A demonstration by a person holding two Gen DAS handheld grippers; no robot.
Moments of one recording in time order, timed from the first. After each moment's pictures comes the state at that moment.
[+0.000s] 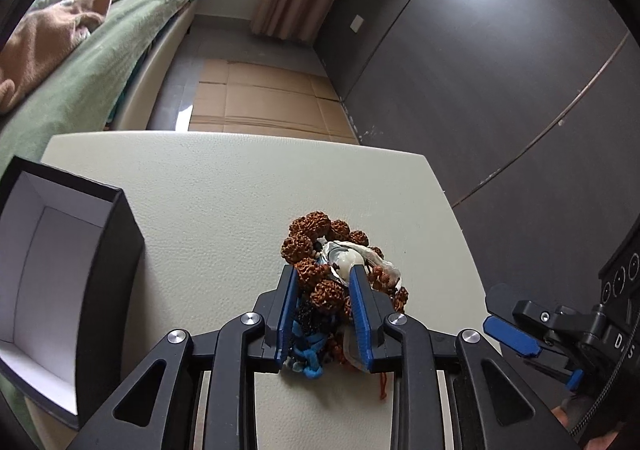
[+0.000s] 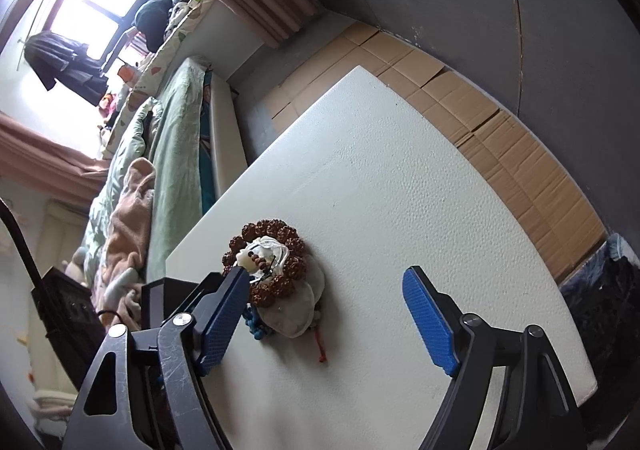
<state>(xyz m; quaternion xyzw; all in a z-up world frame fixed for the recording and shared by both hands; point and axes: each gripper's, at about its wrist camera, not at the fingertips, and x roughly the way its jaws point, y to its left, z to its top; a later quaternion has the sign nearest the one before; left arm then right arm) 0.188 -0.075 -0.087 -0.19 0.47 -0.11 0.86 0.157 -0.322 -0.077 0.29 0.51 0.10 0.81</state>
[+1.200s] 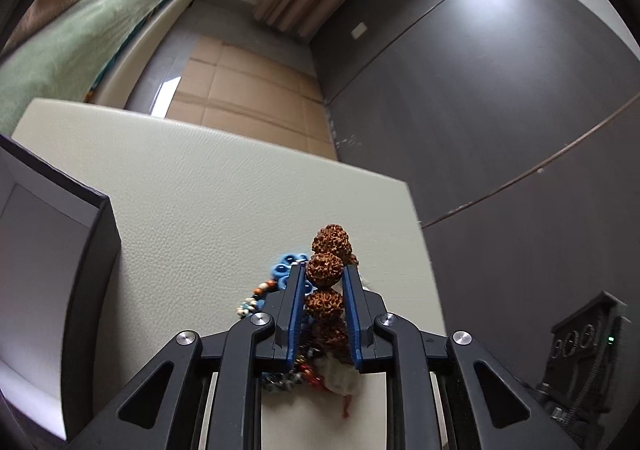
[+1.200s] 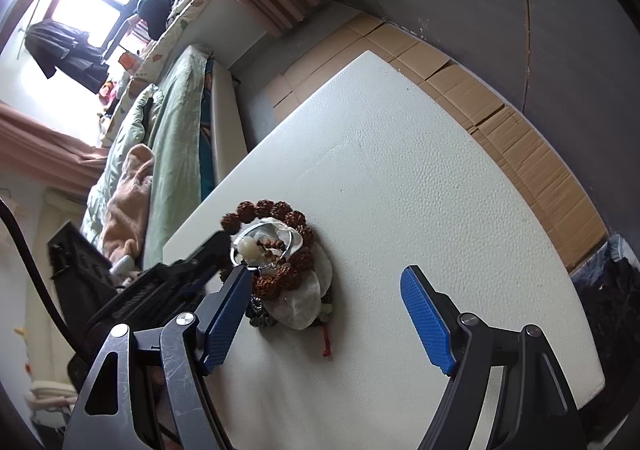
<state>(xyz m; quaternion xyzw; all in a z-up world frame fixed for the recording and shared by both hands) 0.191 -0.055 -0.078 -0.29 0.45 -0.14 0.83 0.159 -0.311 -0.084 0.28 0.52 0.10 0.80</state>
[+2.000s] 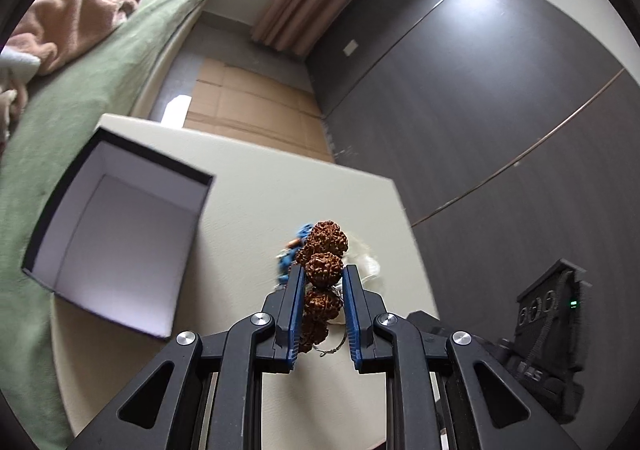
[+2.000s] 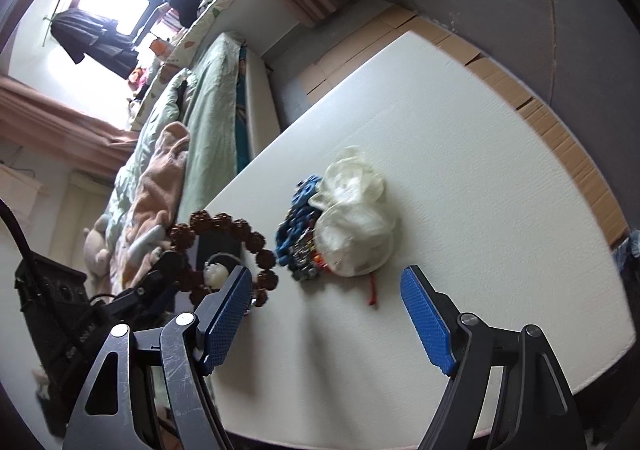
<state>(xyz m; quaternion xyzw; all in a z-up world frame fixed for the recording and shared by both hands) 0.132 -0.018 -0.040 -0.27 0.44 -0.14 0.85 0.134 -0.284 -0.079 0.29 0.52 0.17 0.79</state>
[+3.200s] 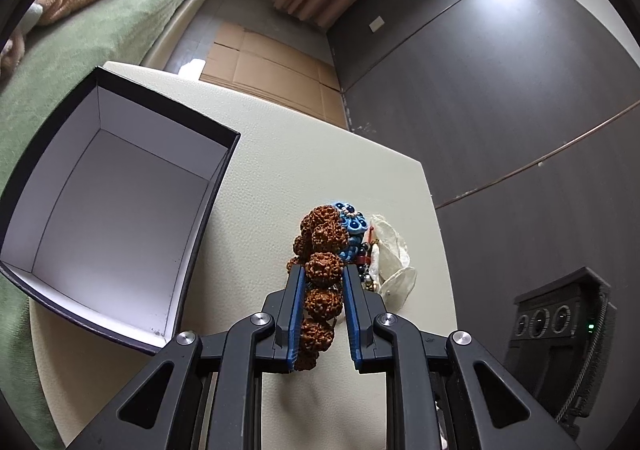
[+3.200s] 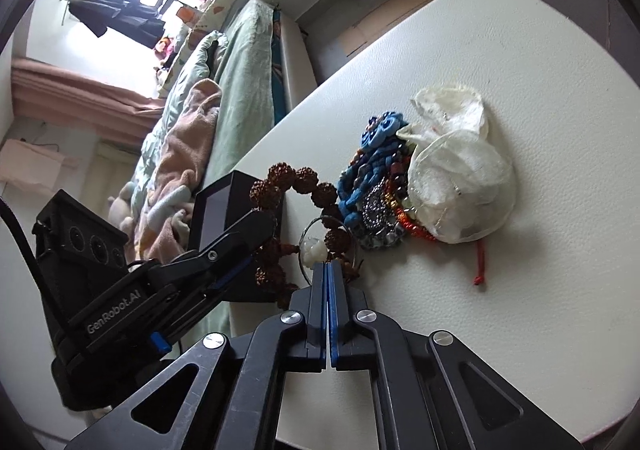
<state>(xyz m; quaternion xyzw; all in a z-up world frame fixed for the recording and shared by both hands) 0.152 -0.013 -0.077 -0.30 0.49 -0.12 0.81 0.137 -0.222 -0.105 0.29 0.54 0.23 0.76</state>
